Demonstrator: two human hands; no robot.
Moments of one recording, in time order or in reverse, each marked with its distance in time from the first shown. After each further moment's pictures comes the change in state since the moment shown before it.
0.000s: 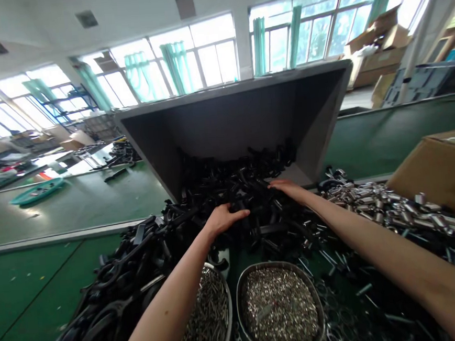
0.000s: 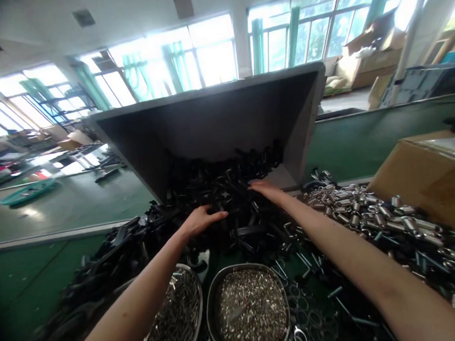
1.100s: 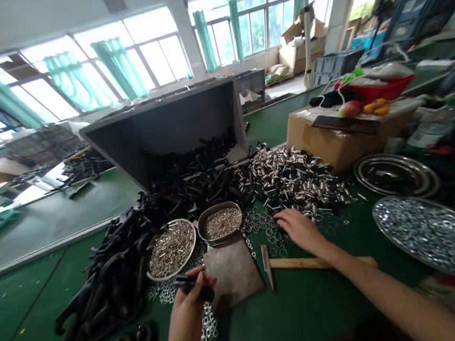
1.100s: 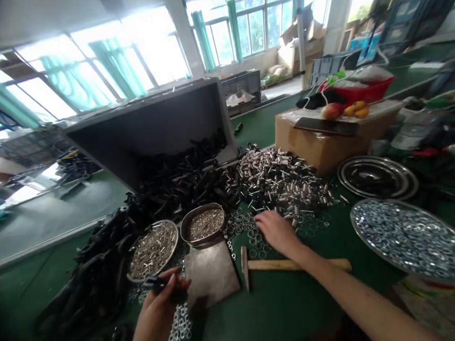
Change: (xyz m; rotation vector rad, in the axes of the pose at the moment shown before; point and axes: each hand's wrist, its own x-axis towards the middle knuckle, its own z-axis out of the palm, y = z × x) left_hand -0.357 0.030 0.107 -1.154 0.316 -0.403; right_hand -0.418 -0.030 -0.017 -0.395 0.235 0.174
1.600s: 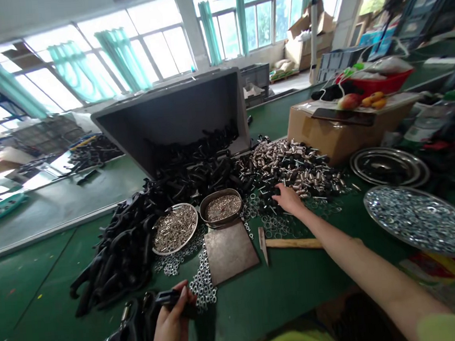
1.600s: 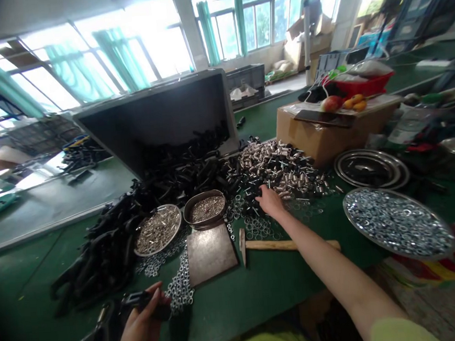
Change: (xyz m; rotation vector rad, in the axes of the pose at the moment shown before) left_hand -0.040 -0.024 -0.075 -0.042 0.203 -0.035; right_hand 0.053 0.019 0.025 0.039 0.061 0.263
